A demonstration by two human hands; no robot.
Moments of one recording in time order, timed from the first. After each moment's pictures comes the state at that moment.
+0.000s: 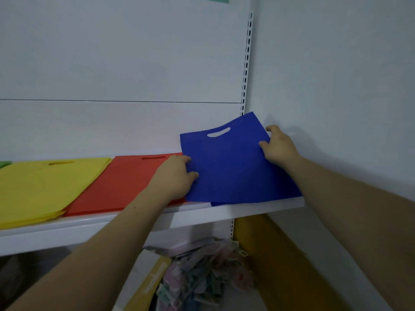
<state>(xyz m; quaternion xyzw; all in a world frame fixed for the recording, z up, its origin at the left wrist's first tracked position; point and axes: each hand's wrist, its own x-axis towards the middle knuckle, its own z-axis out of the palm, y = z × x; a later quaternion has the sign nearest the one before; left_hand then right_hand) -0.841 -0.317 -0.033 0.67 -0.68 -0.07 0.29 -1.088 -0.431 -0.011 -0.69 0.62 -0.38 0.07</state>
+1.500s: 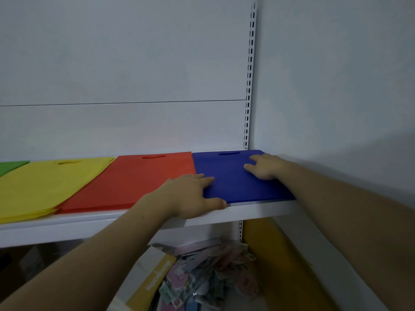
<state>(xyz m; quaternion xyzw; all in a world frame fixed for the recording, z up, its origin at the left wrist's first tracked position) -0.889 -0.306 -0.040 0.66 -0.75 -0.03 0.01 -1.087 -0.475 -0.045 -0.76 0.64 -0.01 0.06</state>
